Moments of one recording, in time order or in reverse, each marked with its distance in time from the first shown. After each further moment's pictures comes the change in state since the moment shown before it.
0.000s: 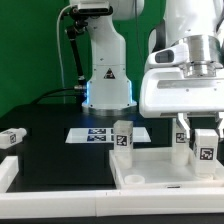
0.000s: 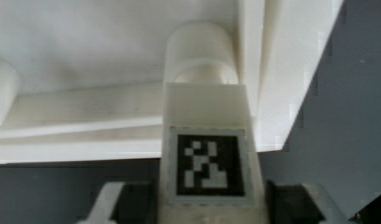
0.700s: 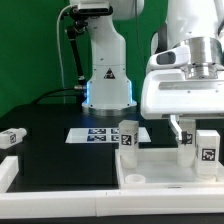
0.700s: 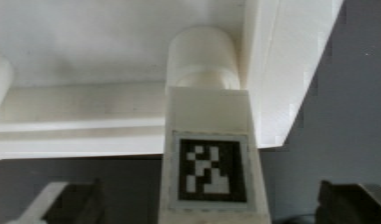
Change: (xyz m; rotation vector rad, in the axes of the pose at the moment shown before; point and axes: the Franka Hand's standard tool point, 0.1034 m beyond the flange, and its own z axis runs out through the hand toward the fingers) arm 0.001 0.000 0.002 -0.005 0.009 -0.012
